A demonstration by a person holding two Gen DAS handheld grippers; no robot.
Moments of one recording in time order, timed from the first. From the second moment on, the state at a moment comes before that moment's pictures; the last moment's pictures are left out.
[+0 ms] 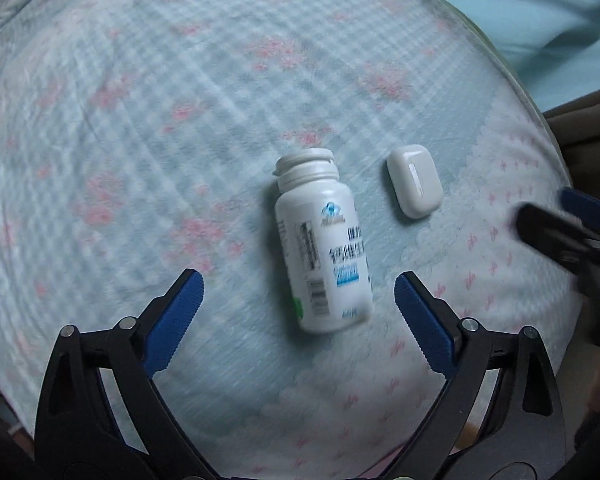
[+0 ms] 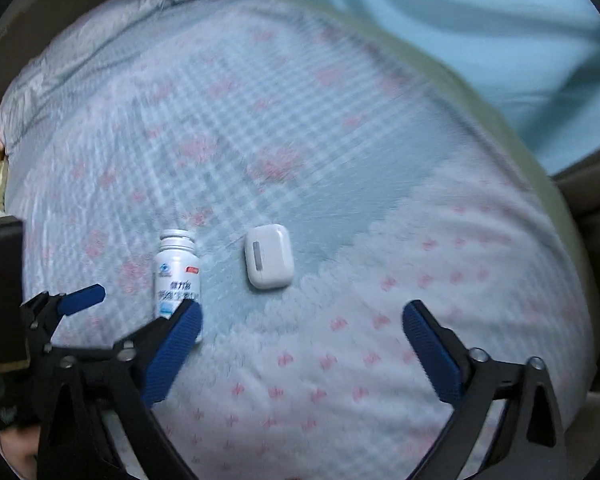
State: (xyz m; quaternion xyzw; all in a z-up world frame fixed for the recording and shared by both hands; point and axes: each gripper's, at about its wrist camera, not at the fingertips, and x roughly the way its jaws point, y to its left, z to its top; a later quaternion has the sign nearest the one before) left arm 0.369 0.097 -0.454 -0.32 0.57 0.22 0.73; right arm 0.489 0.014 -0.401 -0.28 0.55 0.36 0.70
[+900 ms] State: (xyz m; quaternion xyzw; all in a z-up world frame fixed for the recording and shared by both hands) left arm 0.416 0.104 -0.498 -0.33 0.54 0.24 0.74; right arm 0.509 0.087 -0.495 -0.35 0.61 0.33 0.63
